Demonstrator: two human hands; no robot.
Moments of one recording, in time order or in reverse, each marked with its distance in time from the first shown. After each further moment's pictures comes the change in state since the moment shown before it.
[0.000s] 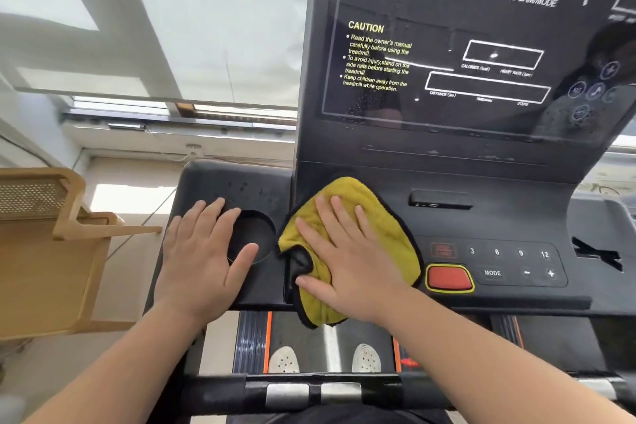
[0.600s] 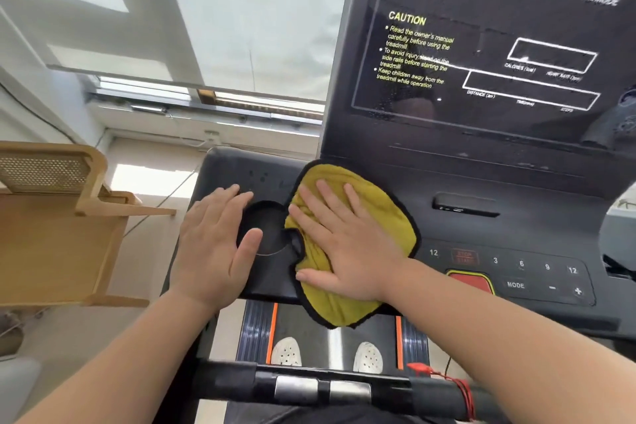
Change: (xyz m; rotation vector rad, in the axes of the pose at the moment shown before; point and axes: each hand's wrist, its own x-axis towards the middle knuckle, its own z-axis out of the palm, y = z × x) left_hand 0.000 -0.006 0.000 -0.210 0.145 0.026; right_hand 0.037 0.001 -0.011 -0.076 0.012 -0.241
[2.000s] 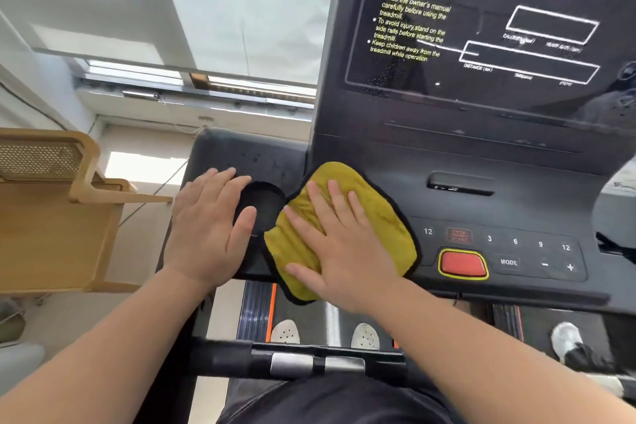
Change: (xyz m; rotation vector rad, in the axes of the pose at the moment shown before) left_hand 0.002 0.003 0.002 0.060 -0.024 -0.007; right_hand -0.026 -0.037 0.012 0.062 -0.001 0.200
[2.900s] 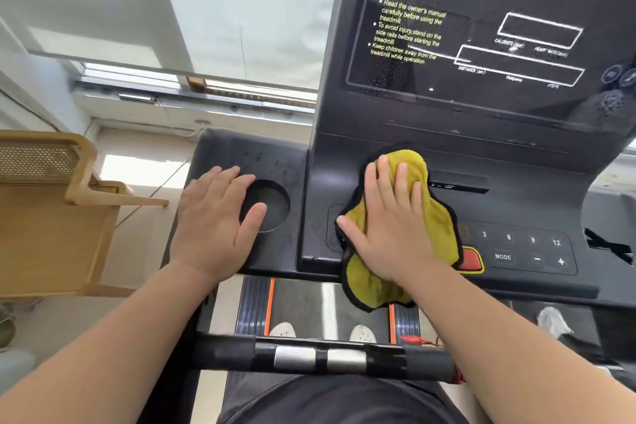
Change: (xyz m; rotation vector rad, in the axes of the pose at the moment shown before) left_hand 0.000 0.002 -0.003 0.043 -0.055 -0.034; right_hand -0.007 0.048 -0.011 0.022 -0.005 0.409
